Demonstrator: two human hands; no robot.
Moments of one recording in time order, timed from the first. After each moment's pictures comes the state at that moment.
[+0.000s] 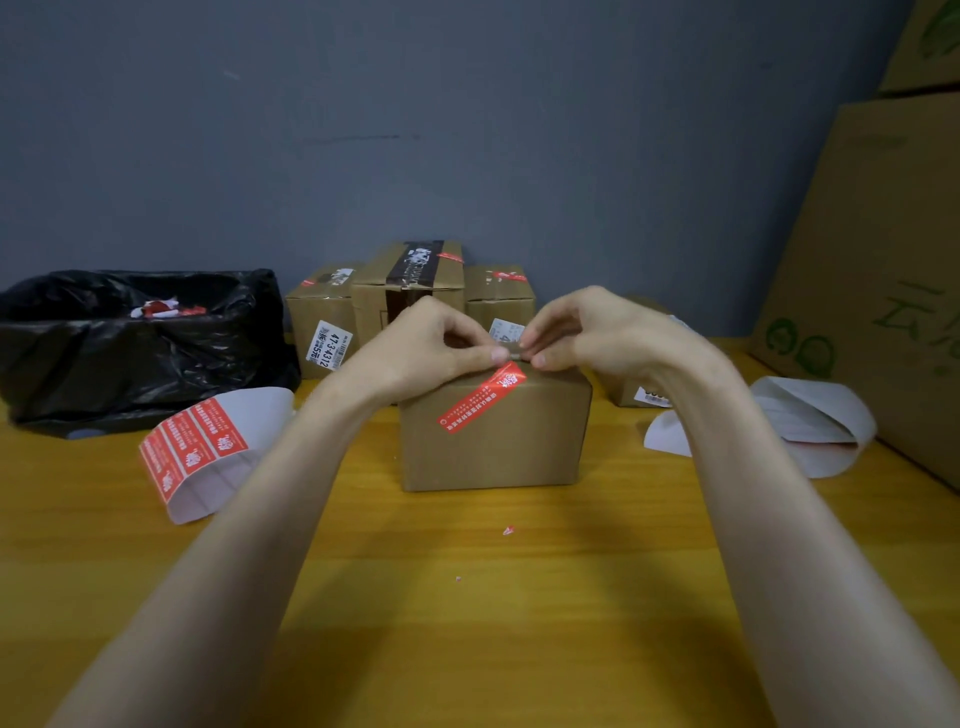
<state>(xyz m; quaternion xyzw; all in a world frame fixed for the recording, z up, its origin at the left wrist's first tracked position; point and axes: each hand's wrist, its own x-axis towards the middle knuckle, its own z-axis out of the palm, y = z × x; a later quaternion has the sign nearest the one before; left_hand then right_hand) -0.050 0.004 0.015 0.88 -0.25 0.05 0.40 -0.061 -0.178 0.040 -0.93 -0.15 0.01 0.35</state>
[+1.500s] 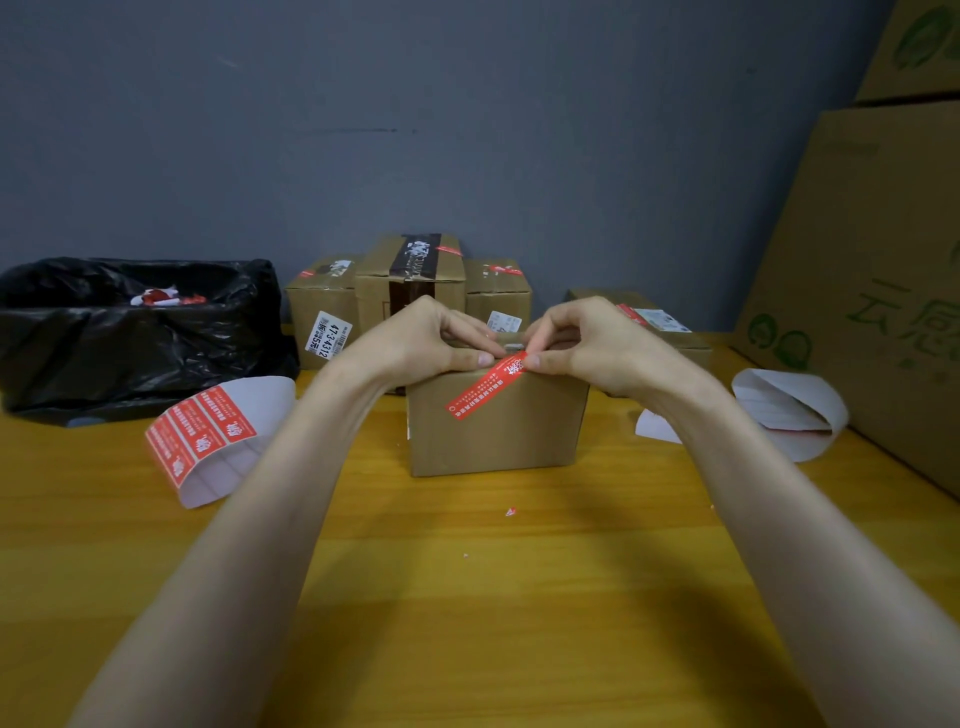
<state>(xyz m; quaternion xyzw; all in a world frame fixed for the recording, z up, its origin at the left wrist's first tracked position) -0.044 0.013 0.014 0.87 -0.26 -0.01 0.41 -0.076 -0.173 0.024 -0.92 -0.15 -0.05 0.36</state>
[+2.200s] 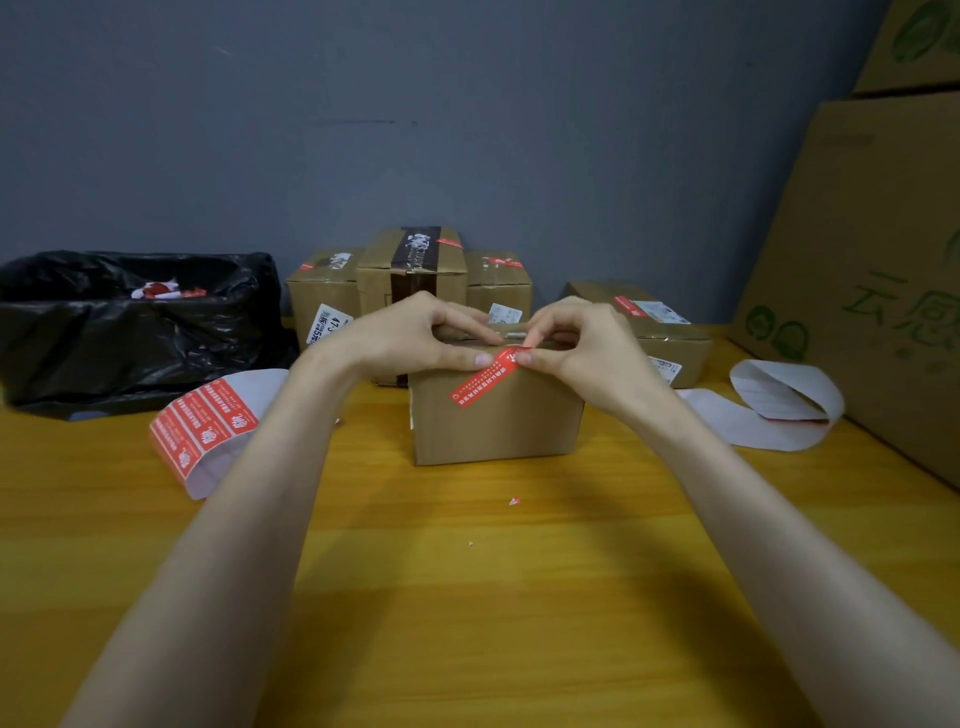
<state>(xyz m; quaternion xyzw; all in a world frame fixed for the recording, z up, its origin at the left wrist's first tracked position) -0.039 0.028 0.014 0.88 -0.31 -0.05 0.35 -0.074 -0.164 -0.003 -0.88 -0.15 -0.21 0.39</state>
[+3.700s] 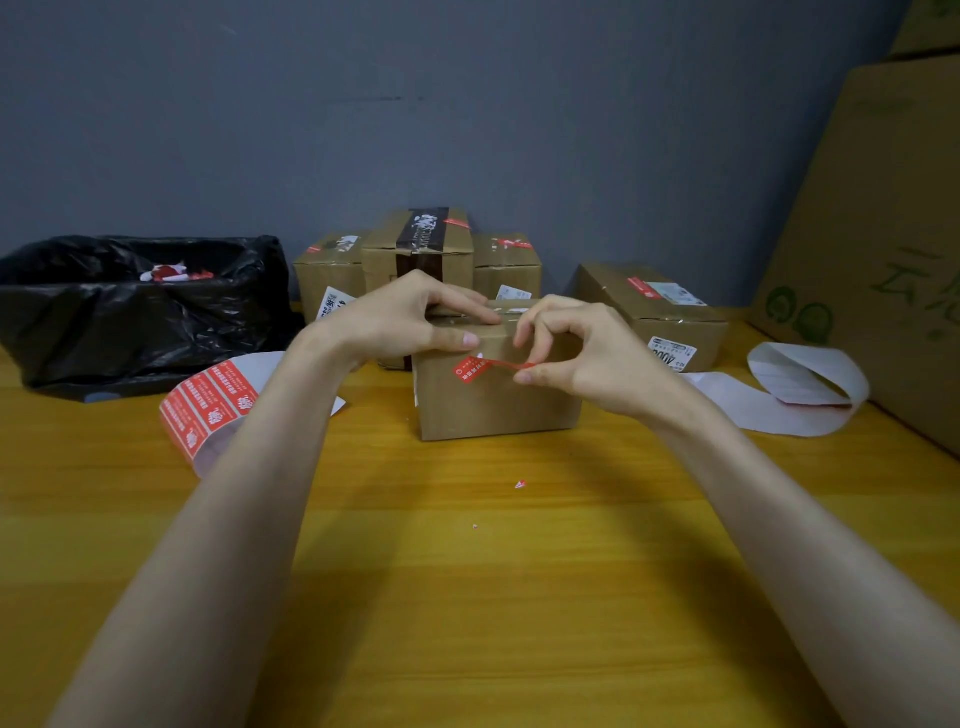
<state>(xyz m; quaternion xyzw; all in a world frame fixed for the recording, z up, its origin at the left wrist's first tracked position) -0.039 0.035 0.009 0.88 -0.32 -0.02 0.36 -0.073 -0.173 -0.014 -0.87 -0.29 -0.14 0.38</state>
